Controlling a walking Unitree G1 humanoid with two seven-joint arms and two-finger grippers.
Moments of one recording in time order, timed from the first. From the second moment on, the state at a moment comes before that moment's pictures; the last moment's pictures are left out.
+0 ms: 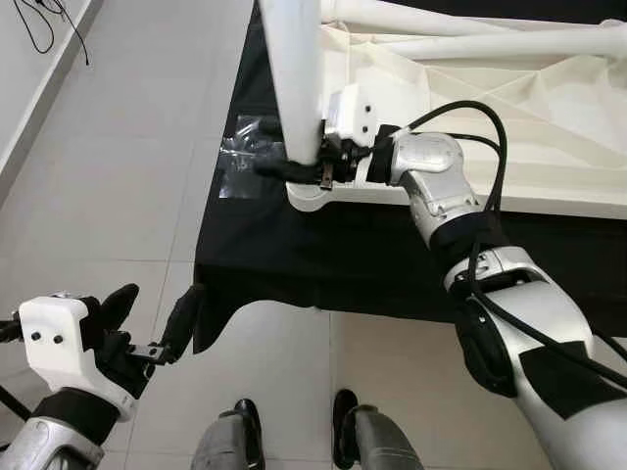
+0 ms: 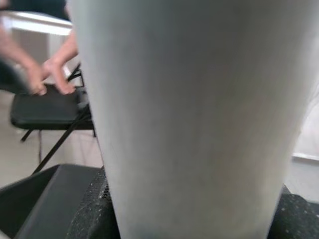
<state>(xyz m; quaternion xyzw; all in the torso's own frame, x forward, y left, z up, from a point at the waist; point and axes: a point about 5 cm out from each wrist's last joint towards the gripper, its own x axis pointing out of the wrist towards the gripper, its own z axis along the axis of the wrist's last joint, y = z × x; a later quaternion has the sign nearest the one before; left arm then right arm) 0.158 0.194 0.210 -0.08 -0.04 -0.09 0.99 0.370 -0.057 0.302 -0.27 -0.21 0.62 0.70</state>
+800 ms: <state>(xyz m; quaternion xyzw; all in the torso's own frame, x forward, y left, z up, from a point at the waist) 0.158 0.192 0.210 -0.09 -0.04 -0.10 0.99 0.380 -0.043 0.306 -0.23 -0.15 0.61 0.74</state>
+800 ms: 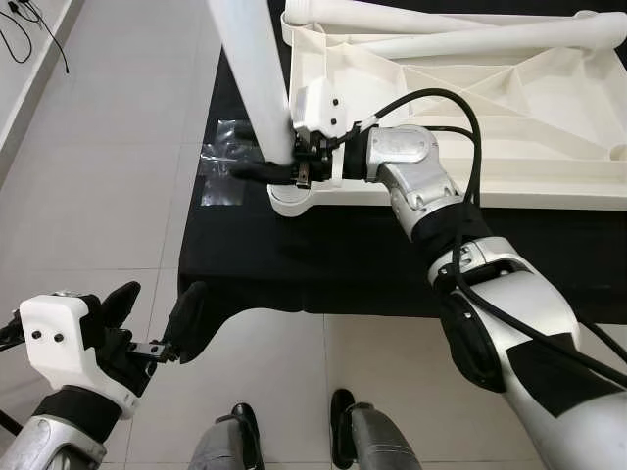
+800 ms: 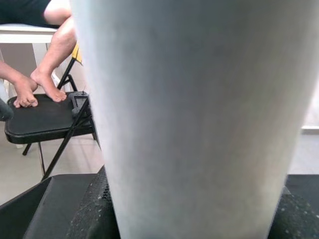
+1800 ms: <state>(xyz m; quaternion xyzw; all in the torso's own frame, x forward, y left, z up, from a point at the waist) 0.158 0.193 0.210 -0.09 -0.04 -0.09 0.99 0.370 -0.043 0.288 -0.15 -0.11 0.65 0.73</state>
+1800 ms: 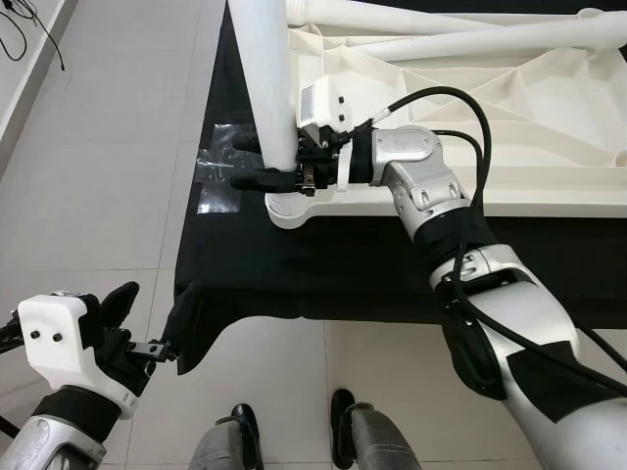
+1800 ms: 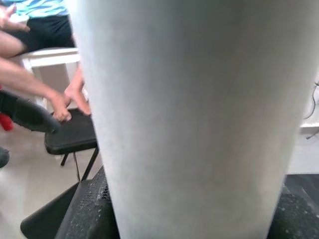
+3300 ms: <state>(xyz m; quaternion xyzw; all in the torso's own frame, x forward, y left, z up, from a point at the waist) 0.215 0.216 0.316 -0.04 -0.23 -0.17 0.96 0.333 -0.037 0.238 -0.07 -0.13 0.16 0.98</state>
